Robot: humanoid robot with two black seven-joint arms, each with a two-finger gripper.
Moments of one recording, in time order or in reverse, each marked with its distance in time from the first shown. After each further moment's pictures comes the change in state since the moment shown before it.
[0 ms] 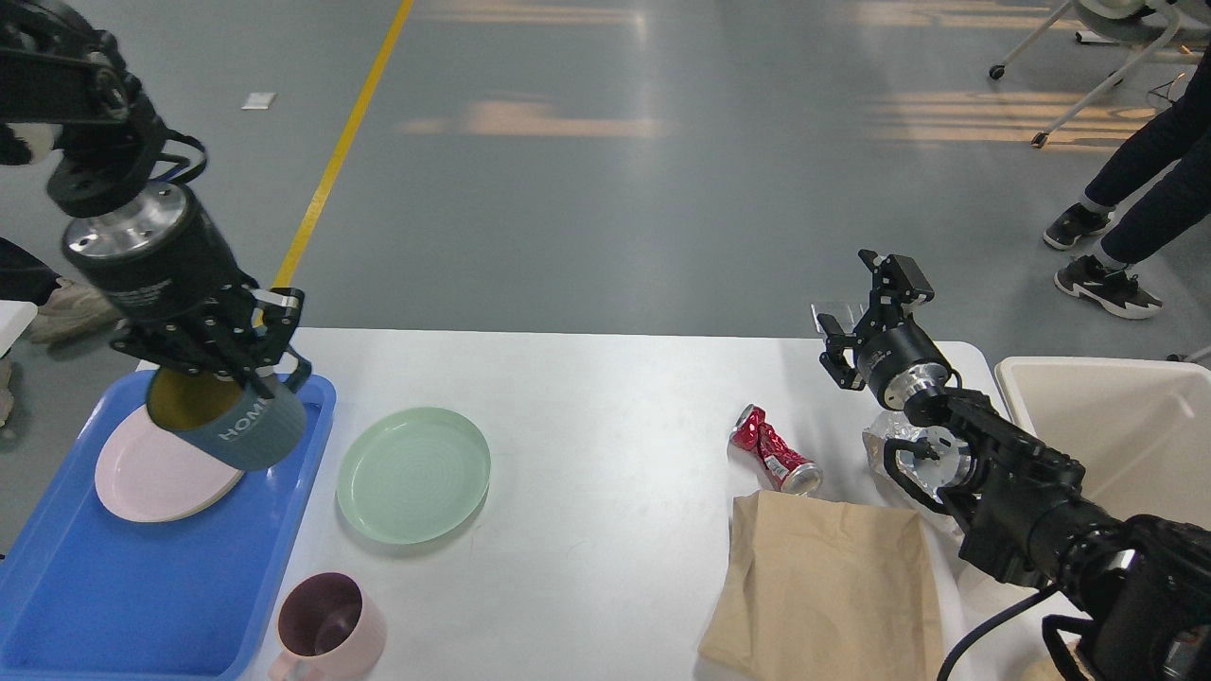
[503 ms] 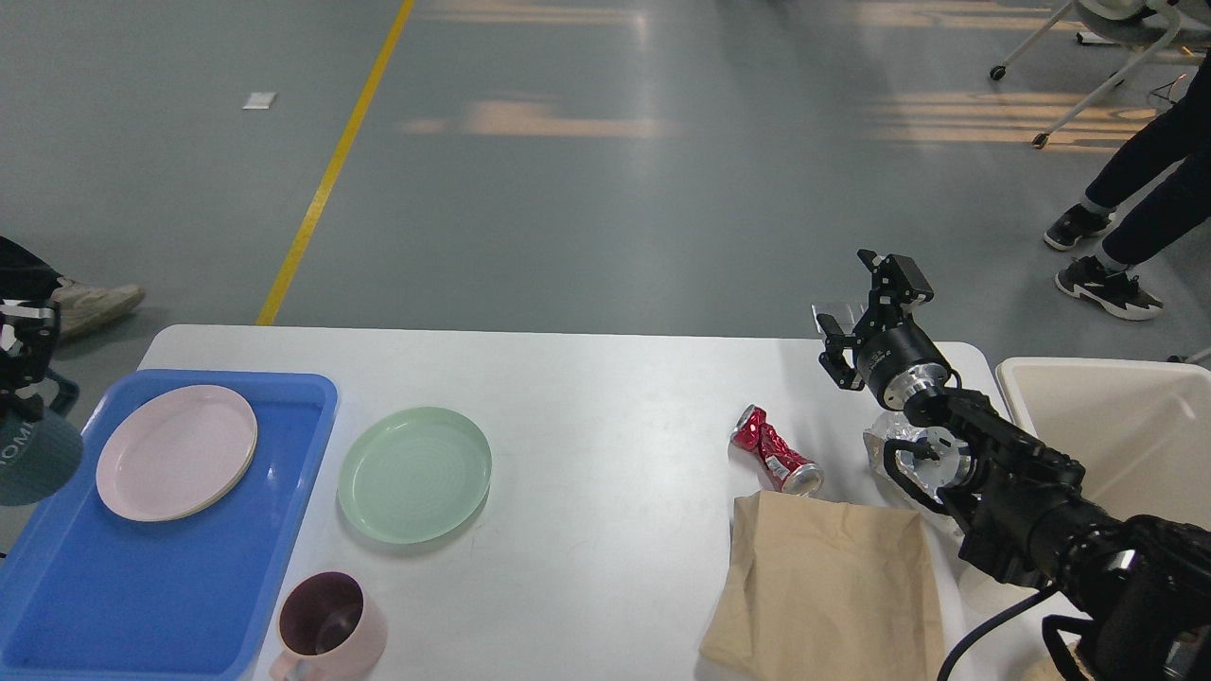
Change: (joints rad) left arm 0.042 0.255 0.226 0.127 0.078 0.000 0.006; right arm 0.000 0.000 0.000 0.001 0.000 0.000 0.000
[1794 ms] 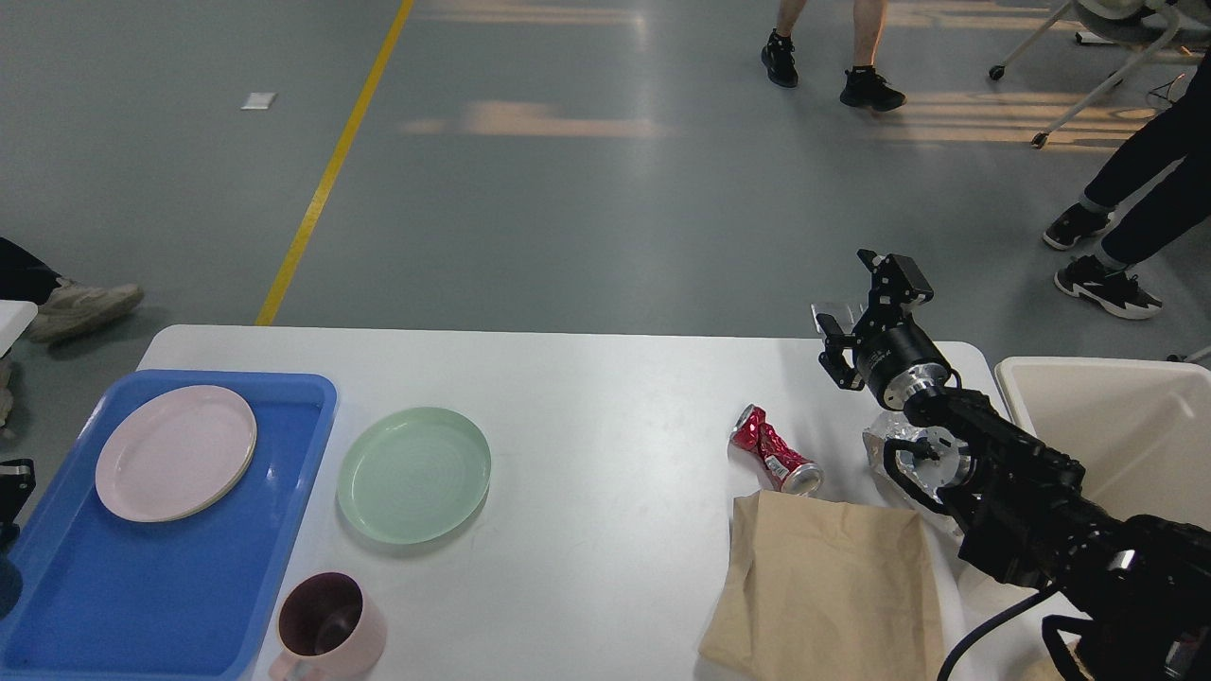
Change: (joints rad) left arm 0.783 0.046 -0.240 0.541 0.000 0.000 -0.008; right arm 0.000 0.000 0.000 0.000 0.000 0.000 0.000
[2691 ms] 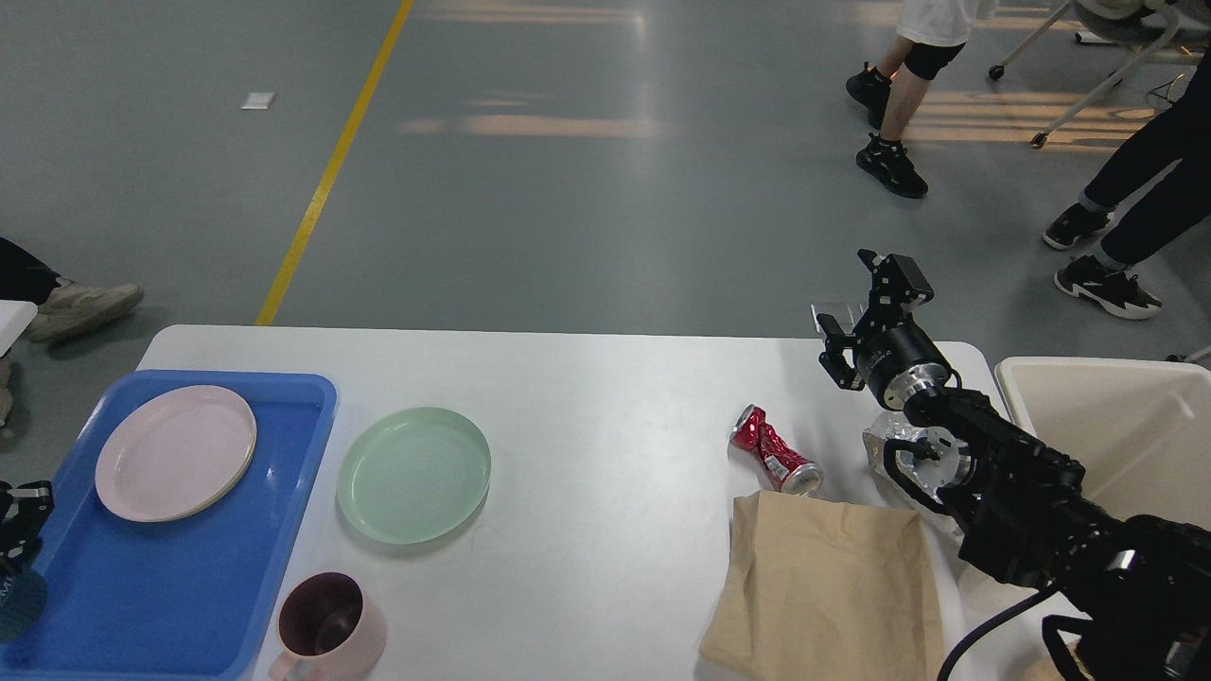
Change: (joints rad) left arm 0.129 -0.012 -0.071 0.065 -0.002 0.078 -0.011; right arm 0.000 0.000 0.000 0.000 0.000 0.000 0.000
